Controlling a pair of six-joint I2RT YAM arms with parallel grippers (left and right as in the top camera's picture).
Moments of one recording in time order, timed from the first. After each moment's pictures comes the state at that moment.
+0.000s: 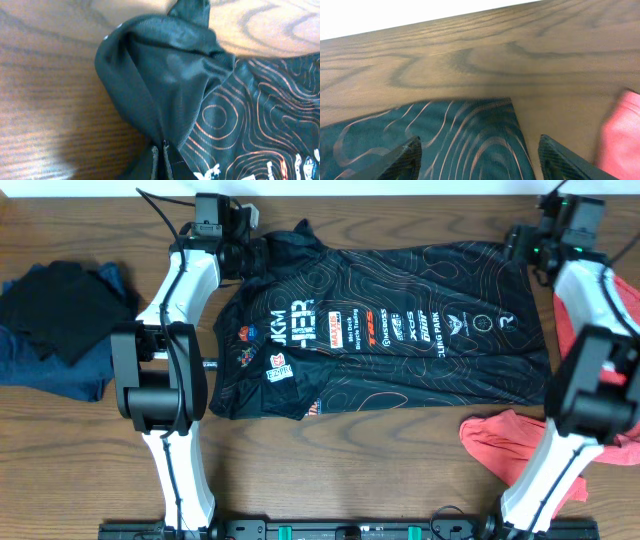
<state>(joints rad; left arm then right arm) -0.06 2.21 1.74 -0.53 0.39 -0.18 -0.22 2.20 1.68 -0.26 -0.13 0.02</state>
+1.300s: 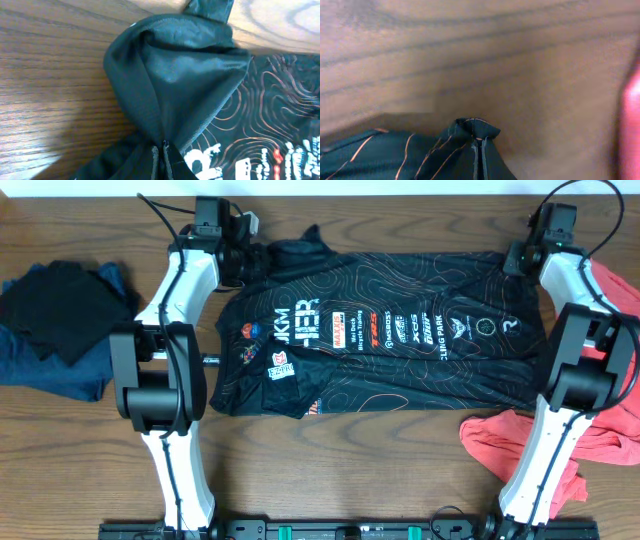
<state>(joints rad) -0.05 2.21 1.74 -0.61 0.44 -0.20 -0.22 2.39 1.86 -0.47 0.07 0.11</state>
